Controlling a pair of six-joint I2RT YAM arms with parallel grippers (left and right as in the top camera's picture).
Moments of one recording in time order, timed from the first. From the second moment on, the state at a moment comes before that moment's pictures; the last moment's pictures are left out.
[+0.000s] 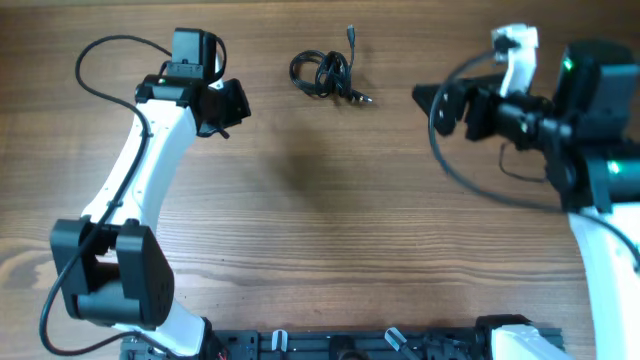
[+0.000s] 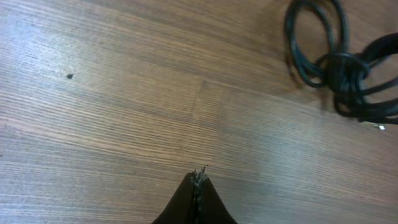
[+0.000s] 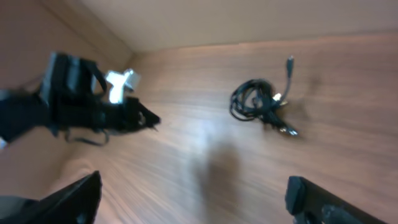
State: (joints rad) left arm -0.11 1.76 1.41 -0.79 0.09 -0.43; right arm 0.05 1.26 1.38 -0.72 -0.68 0.24
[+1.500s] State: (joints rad) left arm -0.04 1.83 1.41 -0.79 0.09 -0.49; right arm 0.38 2.10 1.38 0.08 -0.47 0.47
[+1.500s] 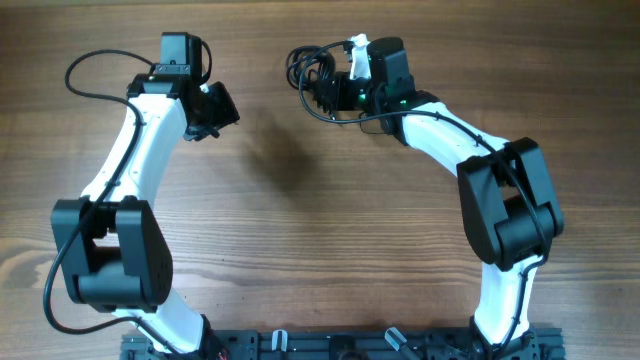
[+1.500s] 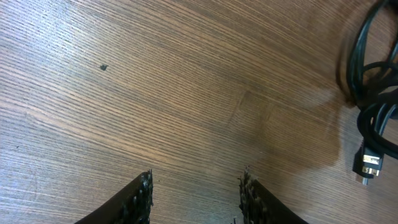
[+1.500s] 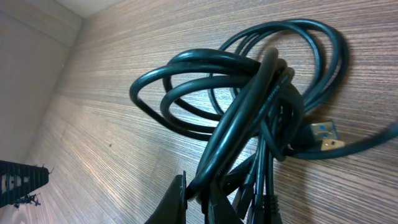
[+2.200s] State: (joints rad) left arm -0.04 1.83 1.41 -0.79 0.09 -0.49; right arm 0.38 2.10 1.38 0.12 -0.36 0.72
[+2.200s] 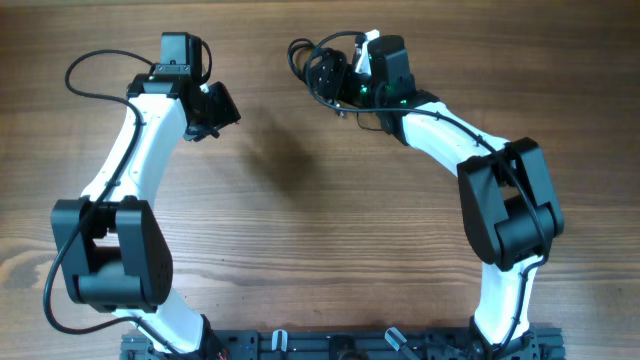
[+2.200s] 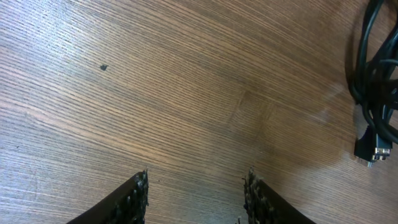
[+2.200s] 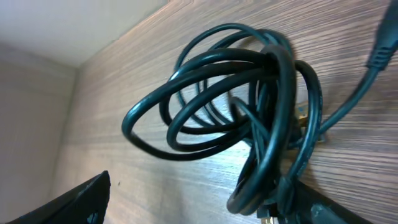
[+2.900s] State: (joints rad) left arm -0.04 1.83 1.41 -0.79 0.09 -0.49; right arm 0.33 2.13 1.38 0.10 -0.37 0.78
